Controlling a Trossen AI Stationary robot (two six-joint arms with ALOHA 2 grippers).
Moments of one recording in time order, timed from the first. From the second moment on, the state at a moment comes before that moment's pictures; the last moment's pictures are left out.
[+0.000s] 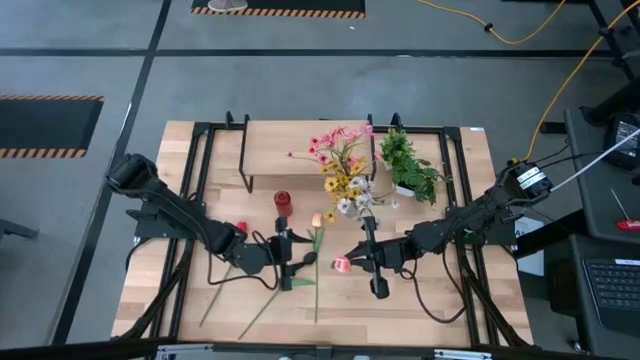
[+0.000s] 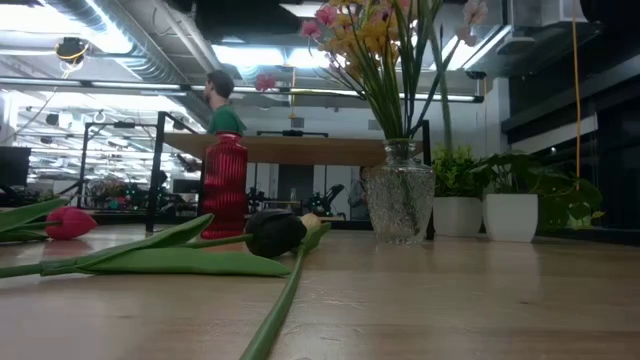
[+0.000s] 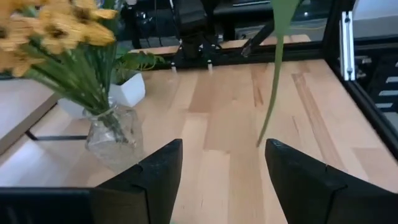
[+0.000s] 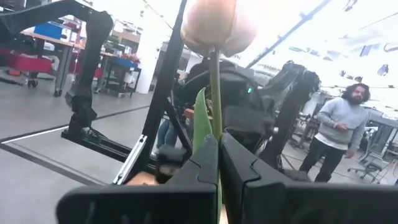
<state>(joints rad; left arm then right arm) -0.52 1.50 0.84 0.28 -0.67 -0.14 0.47 1.55 0.69 1.10 0.22 -0.36</state>
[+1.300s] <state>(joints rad) -0.34 1.69 0.84 0.88 -0.23 0.00 0.41 1.55 0.70 1.09 0.10 -0.33</state>
